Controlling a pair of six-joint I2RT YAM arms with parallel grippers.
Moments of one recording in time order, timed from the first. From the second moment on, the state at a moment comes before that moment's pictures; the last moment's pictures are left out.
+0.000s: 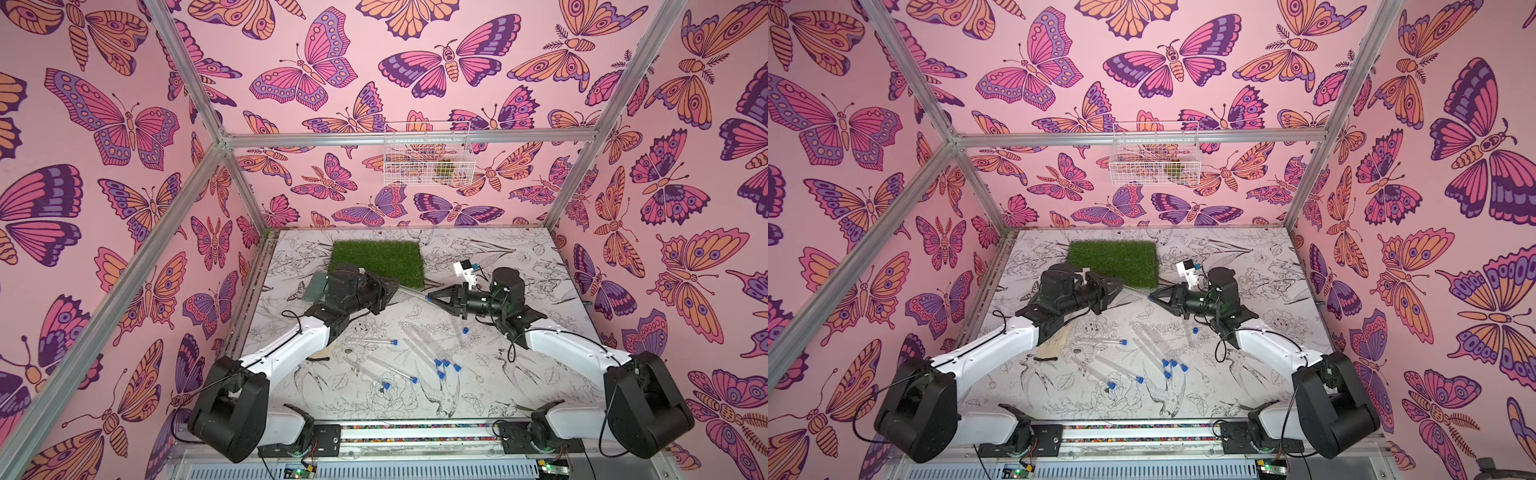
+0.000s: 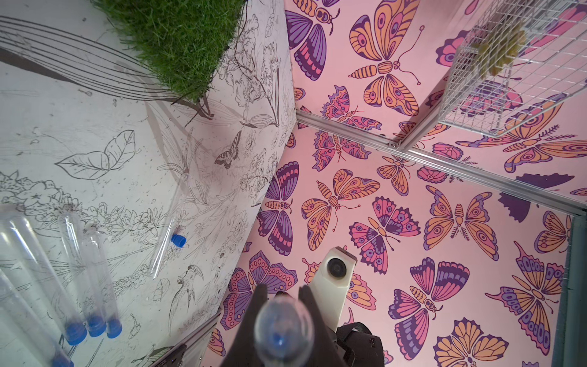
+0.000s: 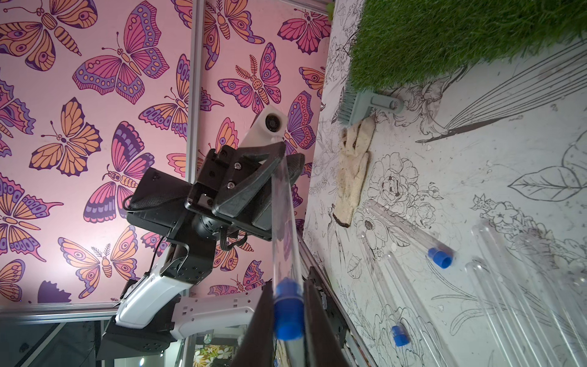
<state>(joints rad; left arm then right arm) -0.45 1.36 0.81 0.18 0.44 -1.62 0.42 1.34 0.69 0.38 -0.85 1.16</state>
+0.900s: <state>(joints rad) -0.35 1.44 0.88 0.01 0.41 -1.48 0.34 1.19 0.71 -0.03 -0.88 0.96</state>
